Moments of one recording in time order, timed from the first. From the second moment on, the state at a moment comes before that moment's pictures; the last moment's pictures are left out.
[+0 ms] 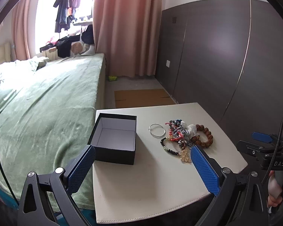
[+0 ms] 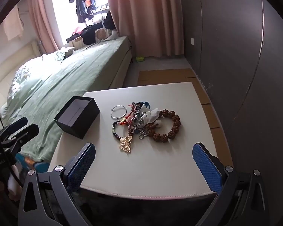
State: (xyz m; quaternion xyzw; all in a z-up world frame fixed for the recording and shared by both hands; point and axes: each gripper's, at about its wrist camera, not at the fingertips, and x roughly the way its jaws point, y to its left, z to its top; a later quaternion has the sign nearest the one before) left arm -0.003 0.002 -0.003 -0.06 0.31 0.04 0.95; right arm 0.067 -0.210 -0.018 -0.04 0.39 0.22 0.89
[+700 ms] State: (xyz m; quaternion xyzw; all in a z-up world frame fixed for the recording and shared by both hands) left arm -0.005 0.003 -0.001 -0.06 0.30 0.04 0.95; right arm 0.069 -0.214 -0.018 -0.03 0.38 0.22 0.90
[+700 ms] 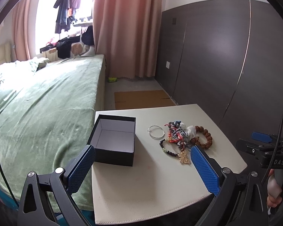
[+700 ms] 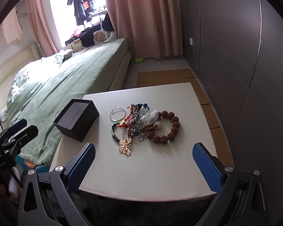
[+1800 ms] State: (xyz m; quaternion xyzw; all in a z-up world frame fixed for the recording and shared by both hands) left arm -0.002 0.010 -0.003 -0.06 0.31 0.05 0.95; right arm 0.073 -0.221 -0.017 -0.01 0.38 0.21 0.90
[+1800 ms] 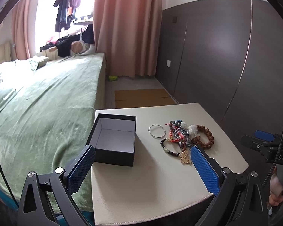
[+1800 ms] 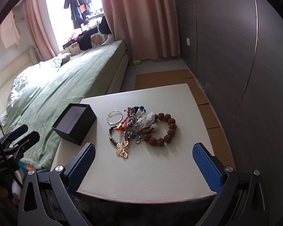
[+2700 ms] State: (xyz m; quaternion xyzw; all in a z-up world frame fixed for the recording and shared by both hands) left arm 0.063 -0.002 -0.025 -0.11 0.34 0.02 0.93; right arm 0.128 -0.280 -0.018 0.12 0.40 0.16 0.89
